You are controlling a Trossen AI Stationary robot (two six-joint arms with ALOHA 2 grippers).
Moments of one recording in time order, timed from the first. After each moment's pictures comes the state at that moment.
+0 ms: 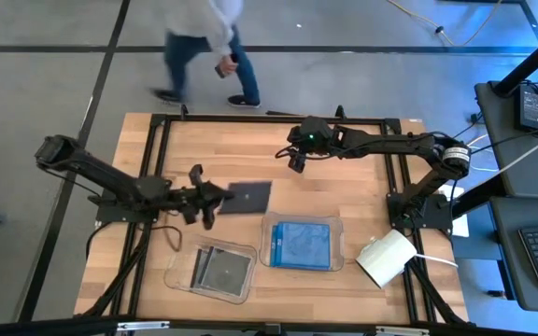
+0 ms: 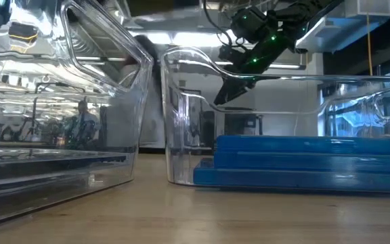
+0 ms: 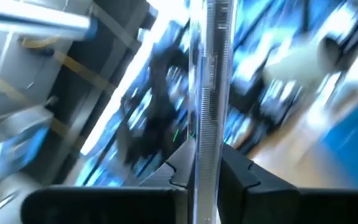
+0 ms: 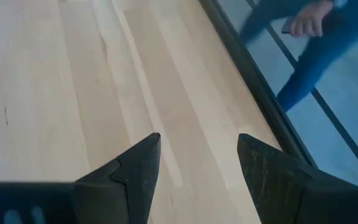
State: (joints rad) left arm -0.30 0.99 0.35 0.84 -0.41 1.00; right arm -0.35 1.62 1.06 -0.14 0.15 -0.14
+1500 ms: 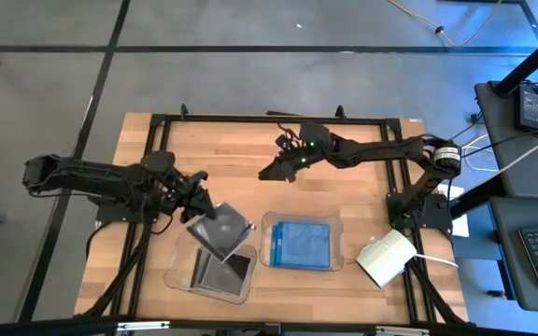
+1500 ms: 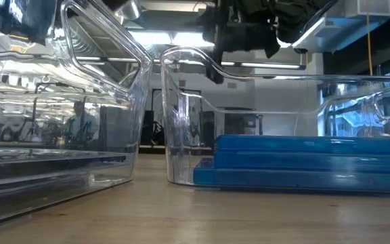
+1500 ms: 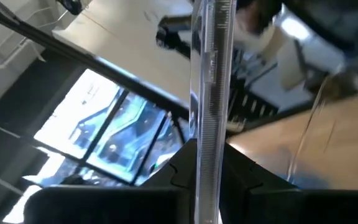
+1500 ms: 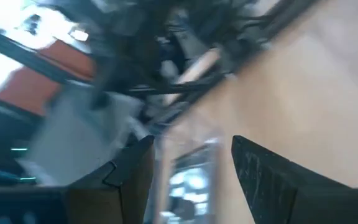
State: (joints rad) left arm 0.11 0.85 0.35 0.59 0.79 1.01; right arm -0.25 1.68 1.06 0.37 -0.60 0.76
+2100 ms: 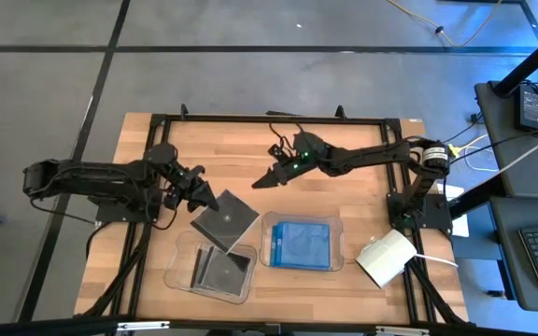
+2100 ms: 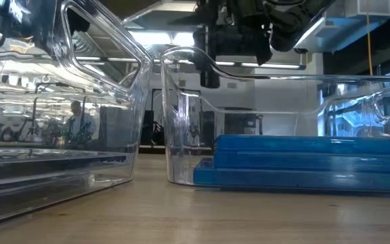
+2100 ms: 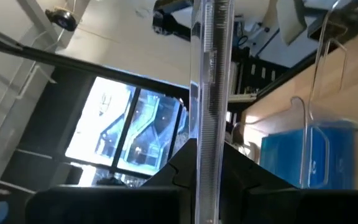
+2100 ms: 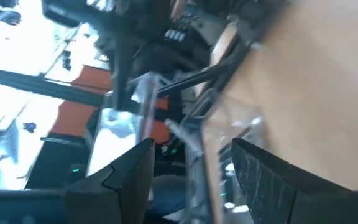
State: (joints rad) left arm 0.25 0.87 0.35 0.57 0.89 1.28; right arm -0.21 1.77 1.06 0.53 -0.63 1.14
